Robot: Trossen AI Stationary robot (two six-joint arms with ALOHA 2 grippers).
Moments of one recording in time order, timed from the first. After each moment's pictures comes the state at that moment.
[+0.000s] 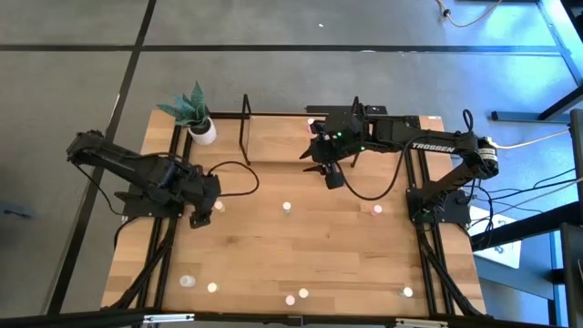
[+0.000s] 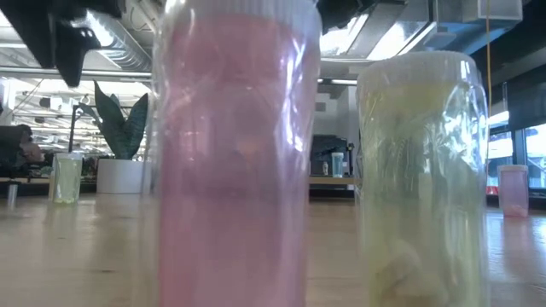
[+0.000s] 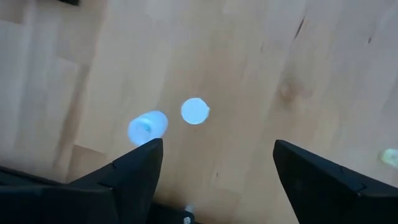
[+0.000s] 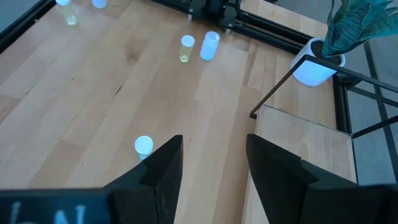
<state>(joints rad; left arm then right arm) -0.32 1.05 0.98 -1.28 -0.14 -0.62 -0.17 1.53 1.44 -0.60 -0.23 -0.45</state>
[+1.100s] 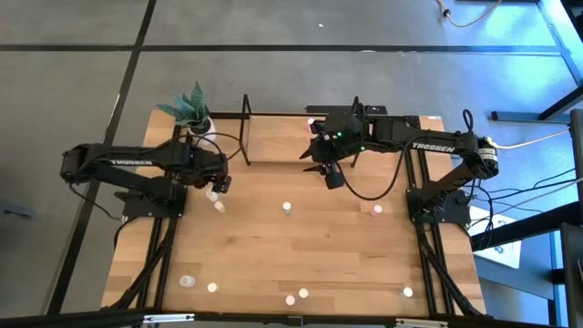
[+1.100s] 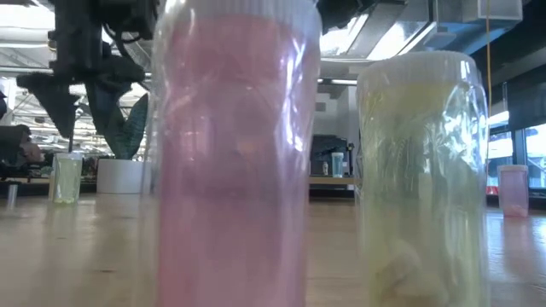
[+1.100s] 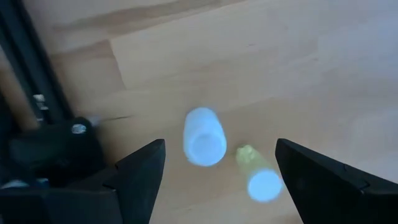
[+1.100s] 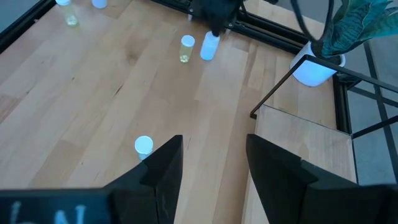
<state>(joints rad) 0.15 1.05 0.77 -1.15 -0.08 -1.22 -0.17 1.53 1.44 -0.60 -0.23 -0.45</state>
